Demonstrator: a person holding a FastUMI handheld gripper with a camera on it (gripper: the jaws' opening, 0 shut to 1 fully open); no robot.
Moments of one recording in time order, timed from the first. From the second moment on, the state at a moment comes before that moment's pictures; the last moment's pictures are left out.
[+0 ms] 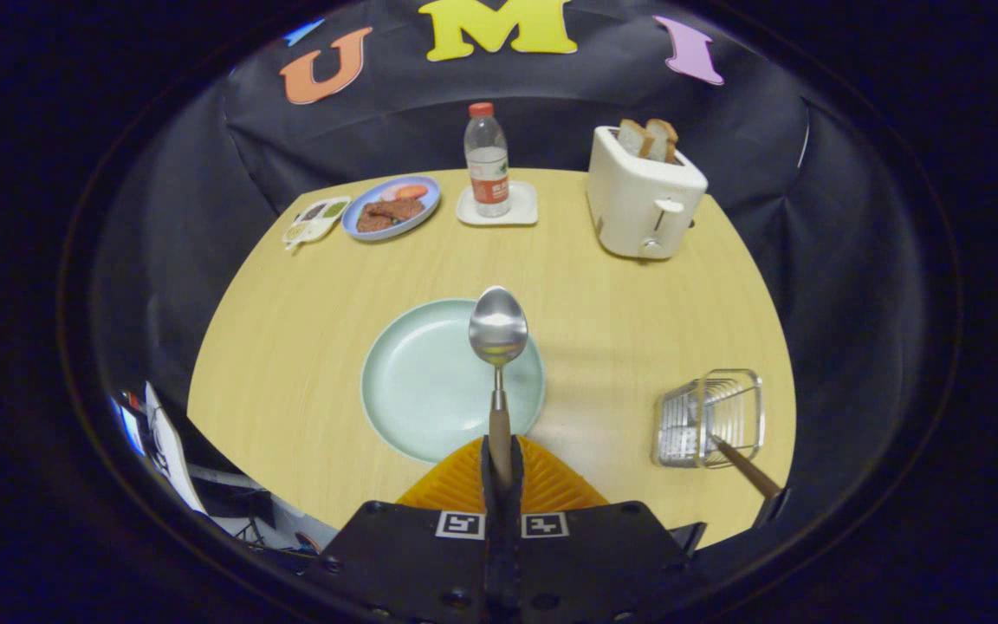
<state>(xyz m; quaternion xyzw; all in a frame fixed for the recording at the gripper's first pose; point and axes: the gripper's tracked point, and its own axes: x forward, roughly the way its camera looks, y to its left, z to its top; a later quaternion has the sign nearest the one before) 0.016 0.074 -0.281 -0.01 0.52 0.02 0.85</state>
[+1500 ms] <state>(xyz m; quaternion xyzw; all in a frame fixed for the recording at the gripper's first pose) -0.026 -0.114 -0.270 0.05 0.60 -0.03 0.80</state>
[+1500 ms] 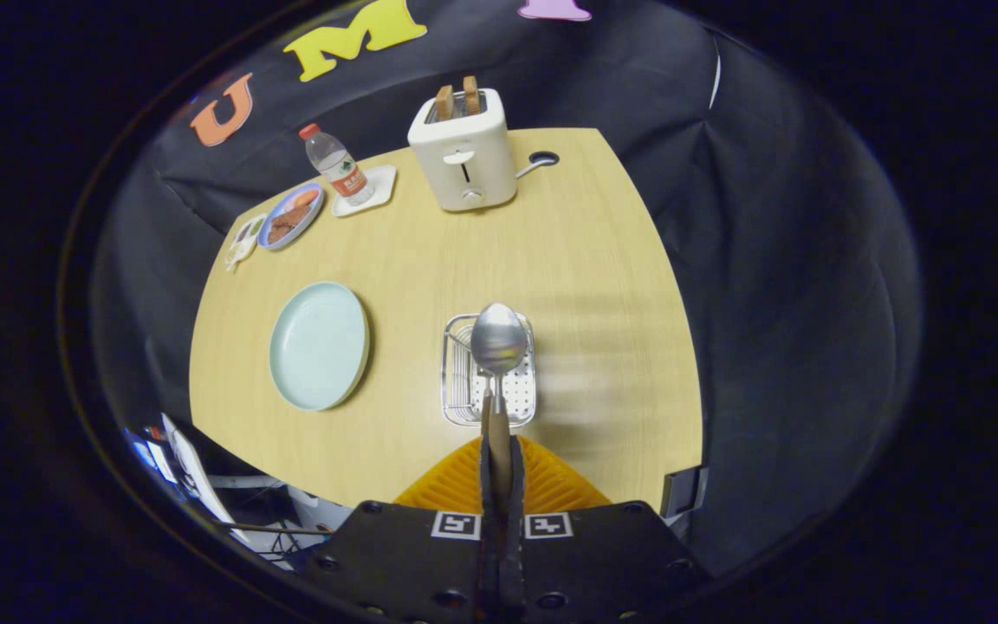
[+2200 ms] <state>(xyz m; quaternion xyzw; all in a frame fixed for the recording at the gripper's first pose) -0.023 -0.113 -0.273 0.08 0.60 -0.04 0.80</state>
